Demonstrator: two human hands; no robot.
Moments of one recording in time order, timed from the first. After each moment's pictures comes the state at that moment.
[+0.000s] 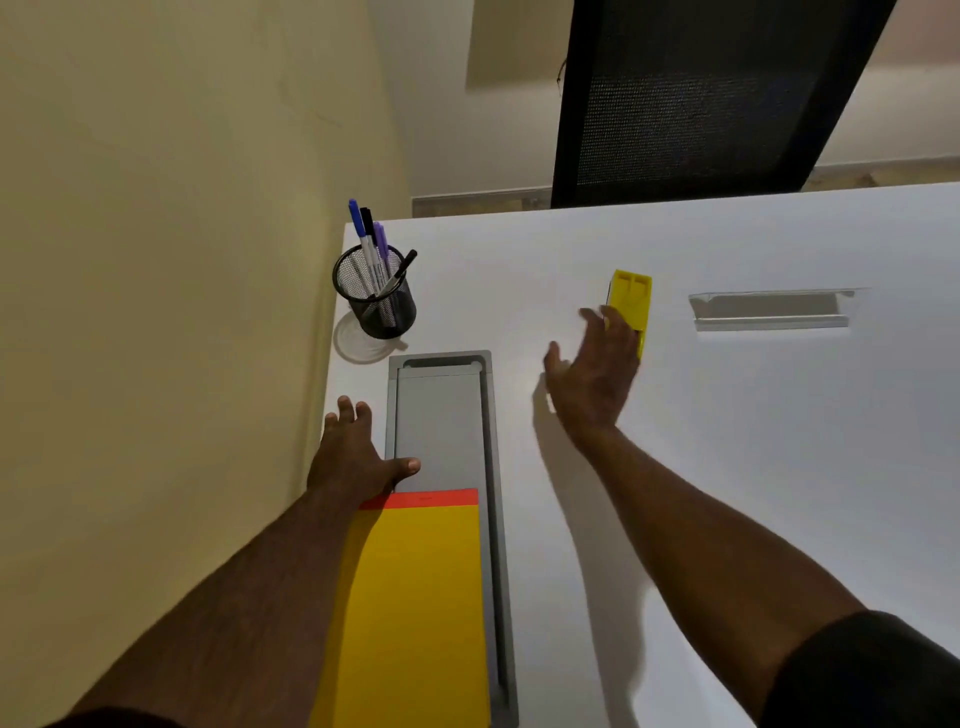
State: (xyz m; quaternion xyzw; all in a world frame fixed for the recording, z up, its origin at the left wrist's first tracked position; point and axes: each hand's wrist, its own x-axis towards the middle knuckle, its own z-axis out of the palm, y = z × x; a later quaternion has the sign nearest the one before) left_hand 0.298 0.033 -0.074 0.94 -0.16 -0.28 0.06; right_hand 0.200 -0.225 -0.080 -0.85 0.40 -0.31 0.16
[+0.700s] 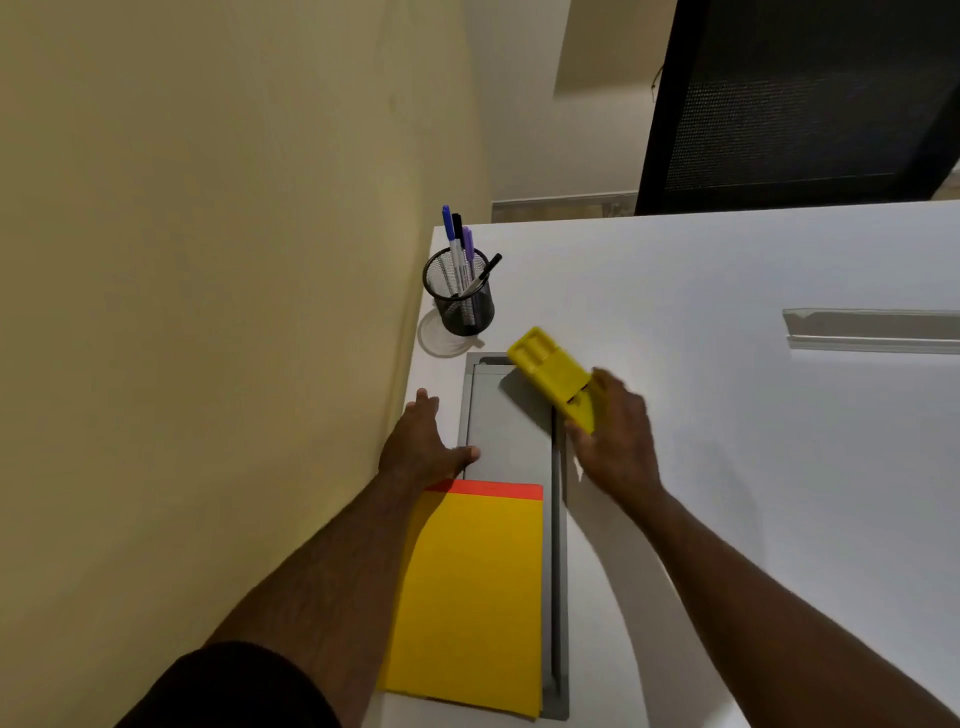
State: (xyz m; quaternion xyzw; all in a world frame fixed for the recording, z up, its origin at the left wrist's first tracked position) left_hand 0.291 0.043 -0.056 0.94 -0.12 -0.28 0.14; right_hand 0.163 -0.163 -0.070 -0.87 0.26 -0.12 0.39
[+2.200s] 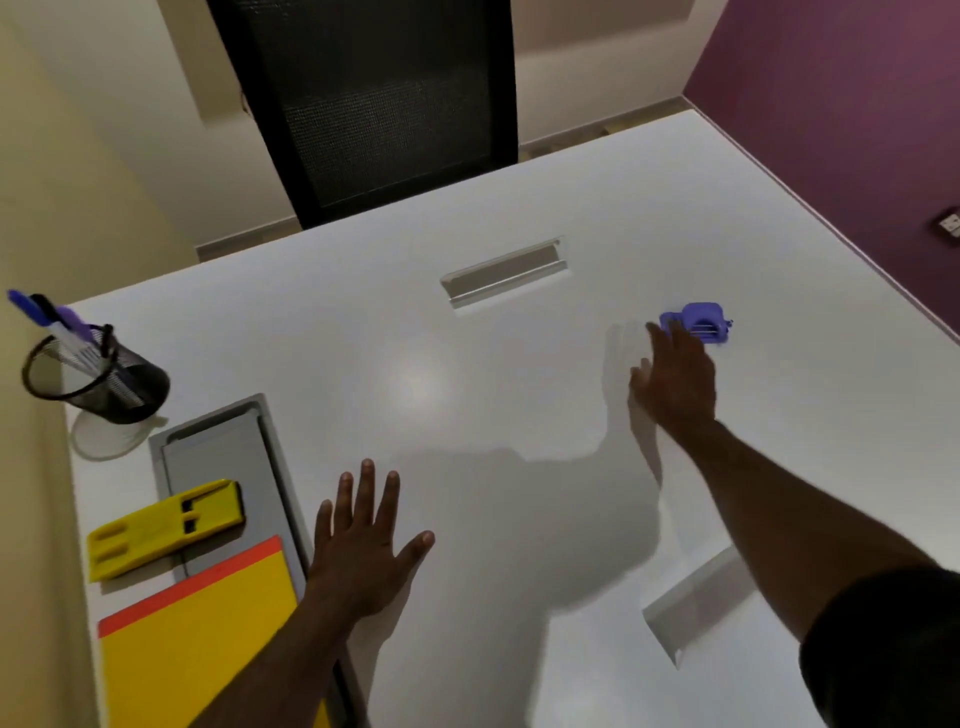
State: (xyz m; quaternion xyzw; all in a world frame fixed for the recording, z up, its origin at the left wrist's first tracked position) left_hand 0.119 -0.075 -0.084 0.83 -0.46 -0.30 -0.03; right_hand -0.119 -0.422 -0.065 -0.83 0.56 -0.06 0.04
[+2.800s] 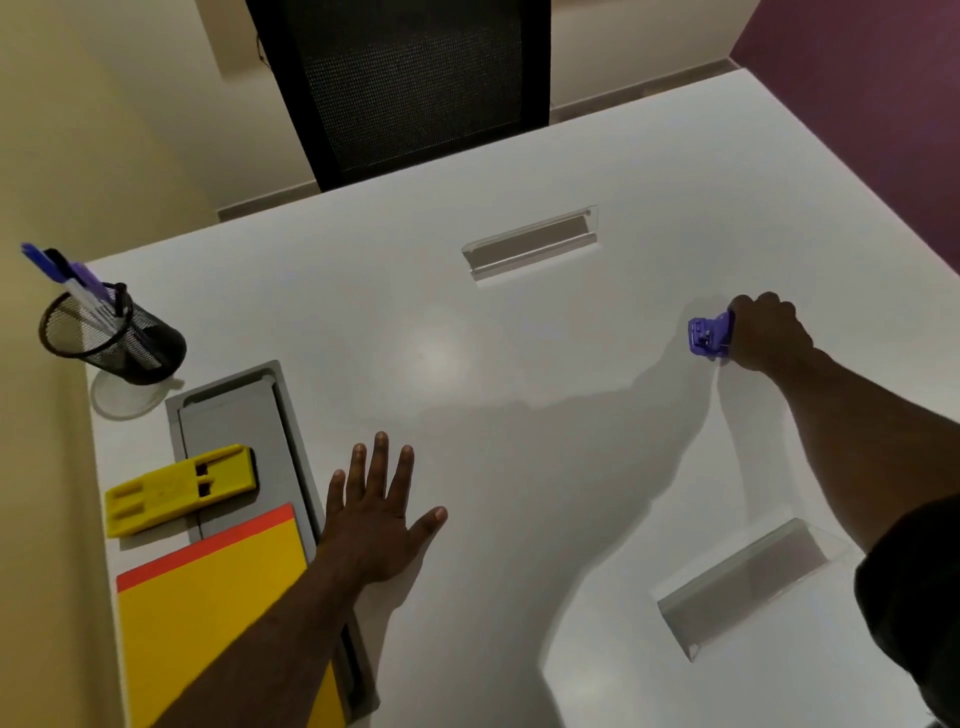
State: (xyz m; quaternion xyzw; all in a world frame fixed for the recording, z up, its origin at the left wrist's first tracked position) left_hand 0.122 -0.083 -0.082 0.82 -0.46 -0.34 -0.07; right_hand -0.152 -0.507 -0.049 -0.80 0.59 0.11 0.04
